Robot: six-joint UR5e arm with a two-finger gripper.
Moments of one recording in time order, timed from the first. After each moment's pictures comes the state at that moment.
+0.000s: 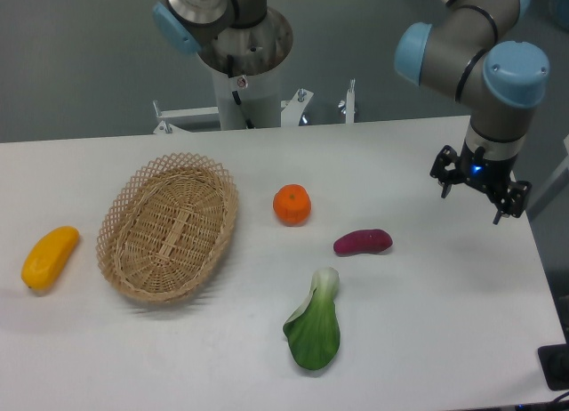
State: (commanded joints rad) arm 2.81 -1.96 -1.57 -1.02 1.54 1.51
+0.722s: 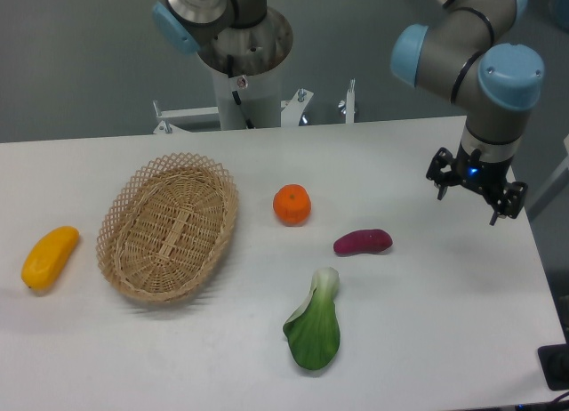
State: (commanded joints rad) arm 2.80 -1.96 -1.57 -1.02 1.54 1.36
